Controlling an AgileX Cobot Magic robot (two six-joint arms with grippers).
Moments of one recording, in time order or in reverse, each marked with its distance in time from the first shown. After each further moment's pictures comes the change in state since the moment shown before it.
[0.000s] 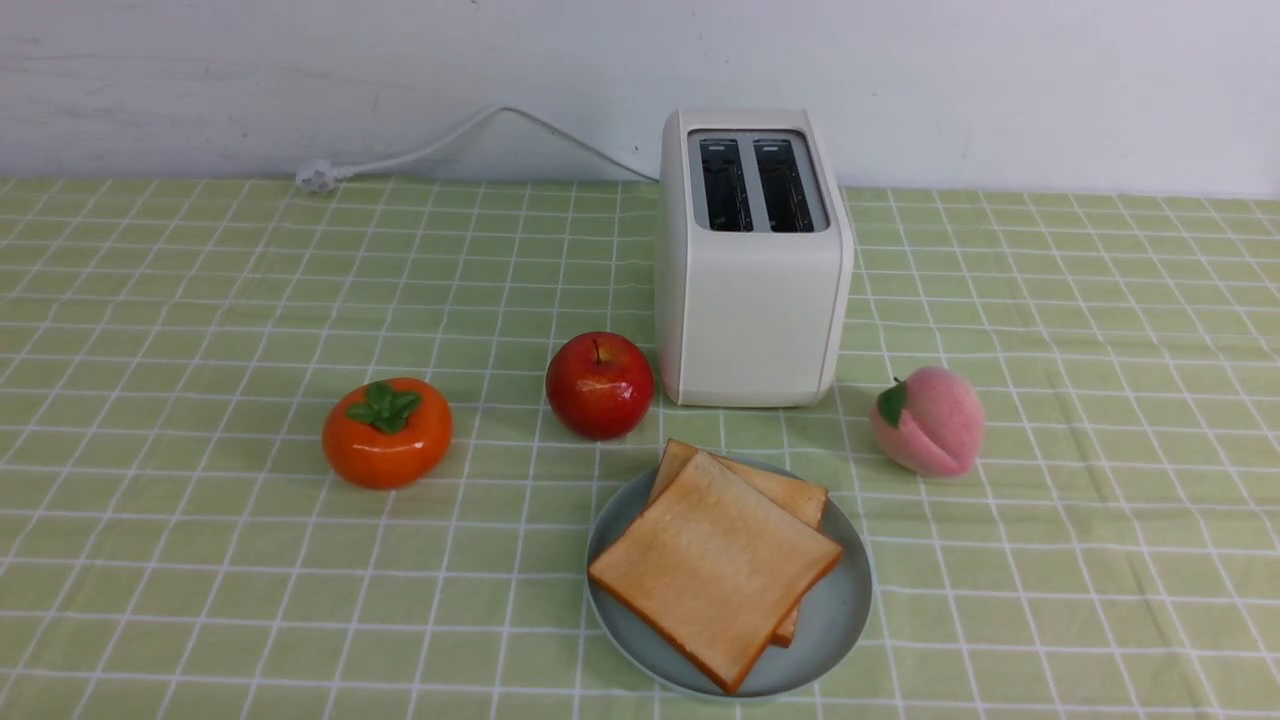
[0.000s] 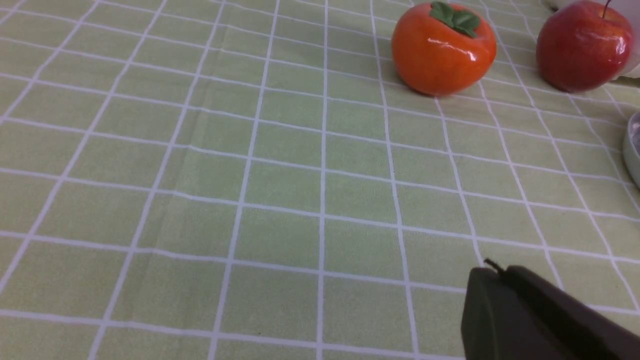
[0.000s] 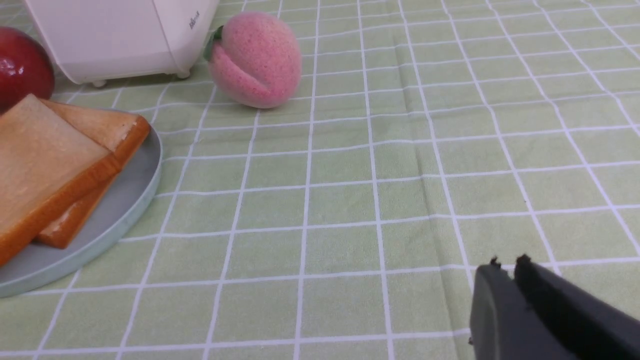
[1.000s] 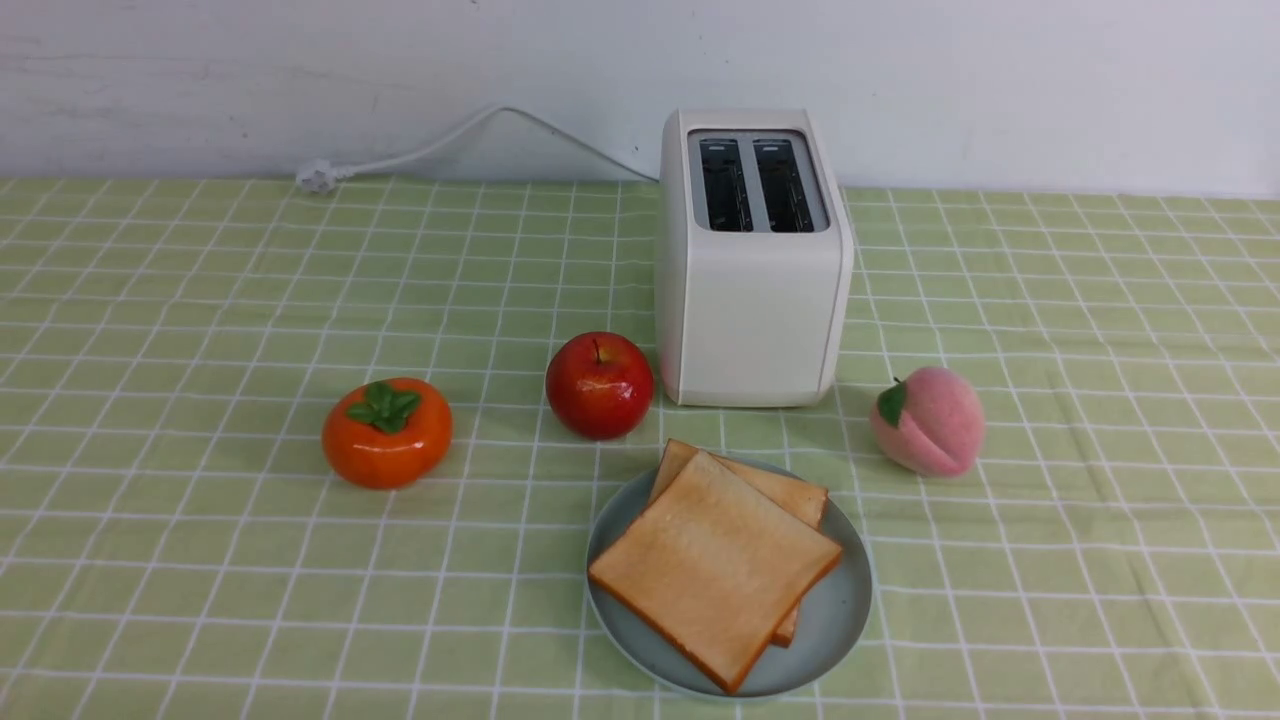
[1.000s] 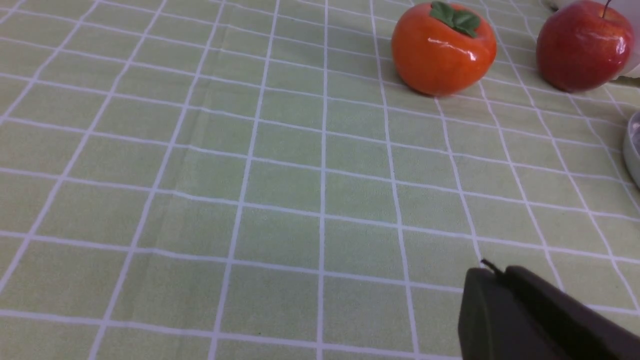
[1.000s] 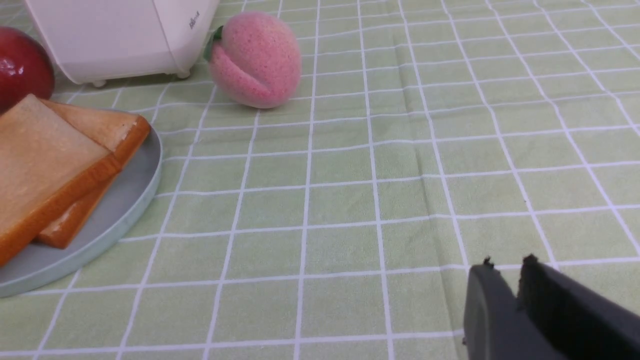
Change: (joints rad) right arm 0.000 0.000 0.000 0.000 0.000 0.000; left arm 0.000 0.000 0.000 0.000 0.000 0.000
